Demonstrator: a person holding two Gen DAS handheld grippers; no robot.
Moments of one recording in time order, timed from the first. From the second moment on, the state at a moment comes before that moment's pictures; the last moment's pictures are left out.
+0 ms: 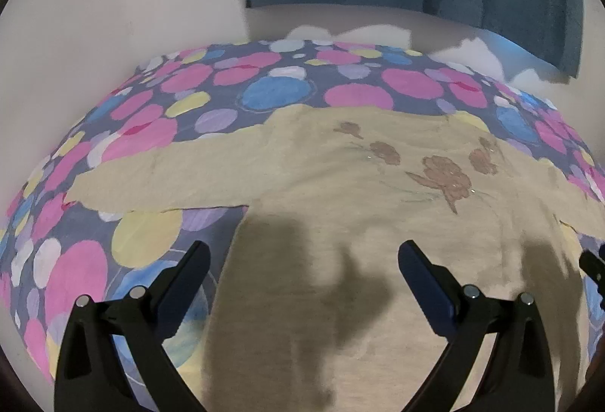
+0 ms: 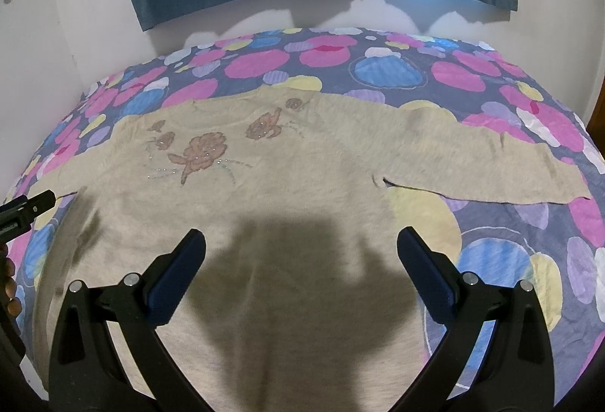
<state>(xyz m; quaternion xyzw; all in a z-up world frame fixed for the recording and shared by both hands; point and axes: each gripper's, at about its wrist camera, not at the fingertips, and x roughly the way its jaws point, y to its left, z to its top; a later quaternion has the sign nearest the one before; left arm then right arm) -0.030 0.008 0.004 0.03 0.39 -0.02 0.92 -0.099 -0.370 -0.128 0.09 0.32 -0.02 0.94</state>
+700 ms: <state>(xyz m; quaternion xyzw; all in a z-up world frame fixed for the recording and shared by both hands) -0.004 0.014 -0.020 0.01 0.43 -0.02 0.90 -0.163 -0.694 -0.198 0.50 0.21 -0.18 0.82</state>
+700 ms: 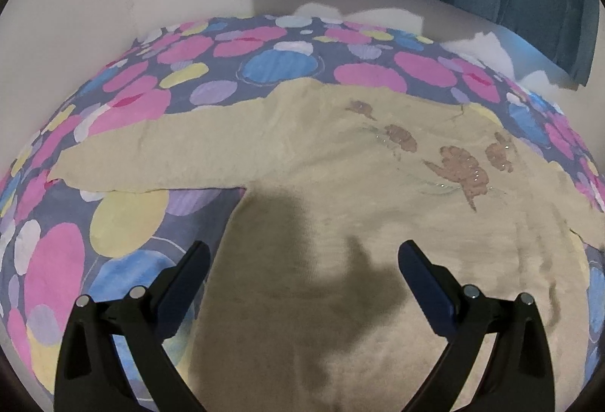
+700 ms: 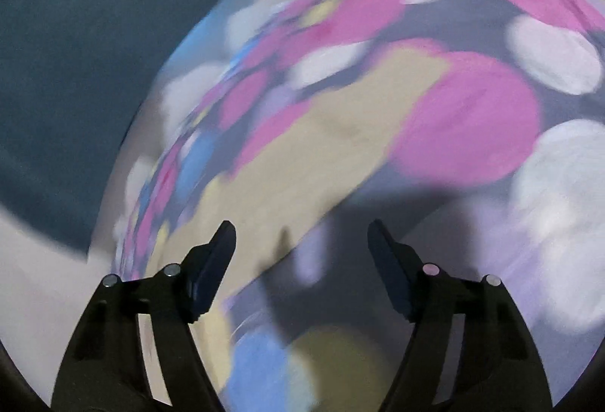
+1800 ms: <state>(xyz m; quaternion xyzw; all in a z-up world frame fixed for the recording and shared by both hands) 0.016 0.030 -0.029 -0.01 0.45 0.01 0.89 -0.162 -0.732 -0.172 0.53 0.08 -0.20 0.82</state>
